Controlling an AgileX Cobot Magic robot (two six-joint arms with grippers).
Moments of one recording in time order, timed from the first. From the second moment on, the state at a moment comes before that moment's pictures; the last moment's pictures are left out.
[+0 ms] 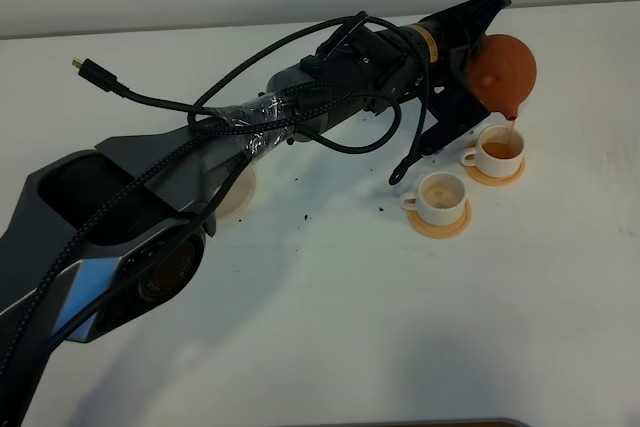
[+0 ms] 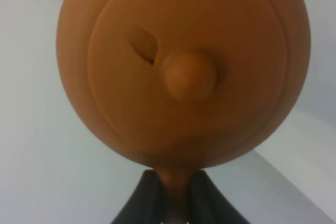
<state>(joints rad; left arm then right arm) -0.69 2.48 -2.06 0.20 0.08 1.97 -0.10 0.00 -0.50 0.41 1.08 -0.35</state>
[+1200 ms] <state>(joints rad) -0.69 2.48 -2.06 0.22 0.07 2.09 -0.10 0.00 -0.50 0.41 1.08 -0.35</state>
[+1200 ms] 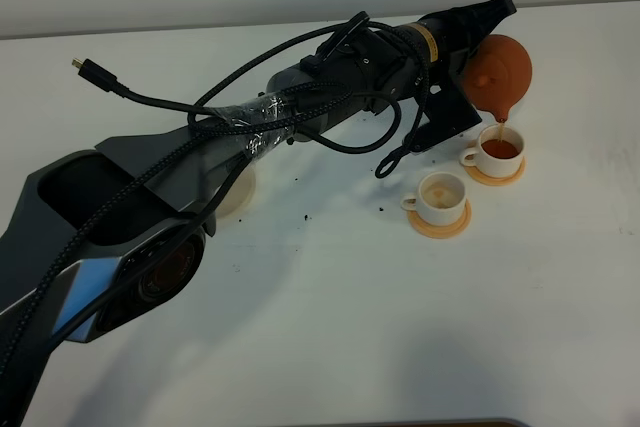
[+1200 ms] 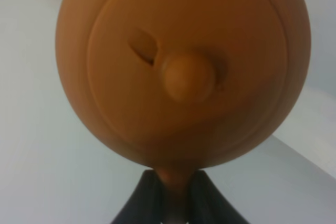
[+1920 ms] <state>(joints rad) -0.69 2.48 -2.06 0.28 0.02 2.09 -0.10 0.00 -0.50 0.41 1.08 -0.35</state>
